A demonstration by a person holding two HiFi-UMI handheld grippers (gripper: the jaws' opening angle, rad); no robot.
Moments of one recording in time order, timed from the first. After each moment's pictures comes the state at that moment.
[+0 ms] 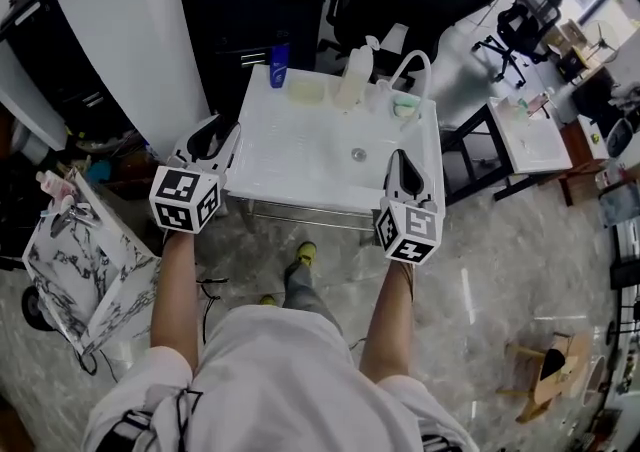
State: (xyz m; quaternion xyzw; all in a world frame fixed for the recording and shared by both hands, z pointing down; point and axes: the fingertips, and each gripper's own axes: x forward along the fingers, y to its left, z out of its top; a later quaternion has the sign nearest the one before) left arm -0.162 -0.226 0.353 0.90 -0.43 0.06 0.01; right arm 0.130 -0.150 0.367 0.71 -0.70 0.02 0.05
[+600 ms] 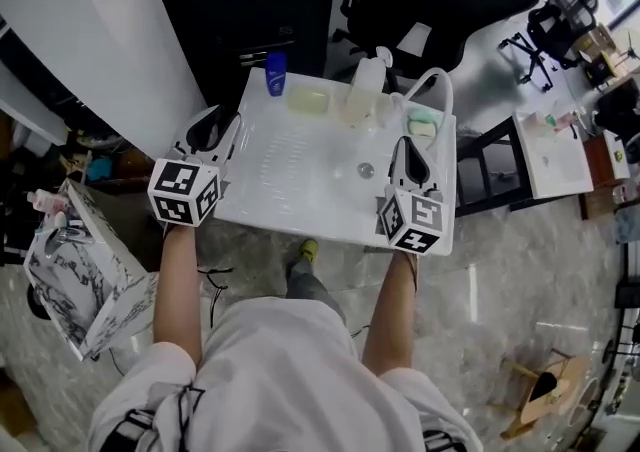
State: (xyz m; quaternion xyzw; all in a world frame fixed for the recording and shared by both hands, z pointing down) left arm -0.108 -0.358 0.381 0.88 -0.46 0.08 0.03; right arm 0.191 -0.303 0.397 0.69 -0.72 0.05 0.04
